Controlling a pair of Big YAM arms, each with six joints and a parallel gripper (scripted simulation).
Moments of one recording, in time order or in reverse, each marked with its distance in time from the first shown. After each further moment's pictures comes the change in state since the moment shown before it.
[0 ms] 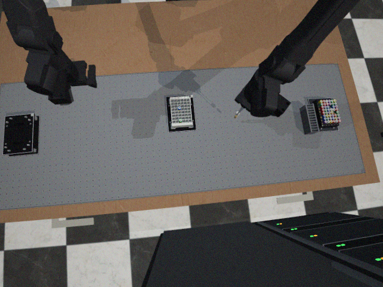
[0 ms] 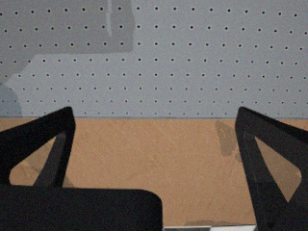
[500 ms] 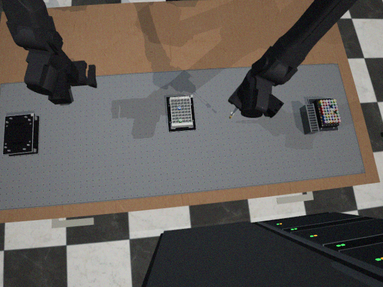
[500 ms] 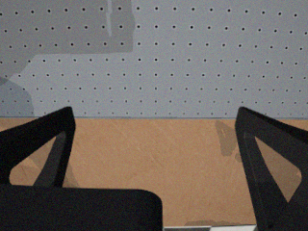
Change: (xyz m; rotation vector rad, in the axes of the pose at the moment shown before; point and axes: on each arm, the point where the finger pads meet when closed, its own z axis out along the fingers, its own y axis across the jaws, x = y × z) left arm 0.015 -0.016 0.000 -0.003 0.001 -0.001; right arm 0.000 0.000 0.000 0.000 0.000 0.000
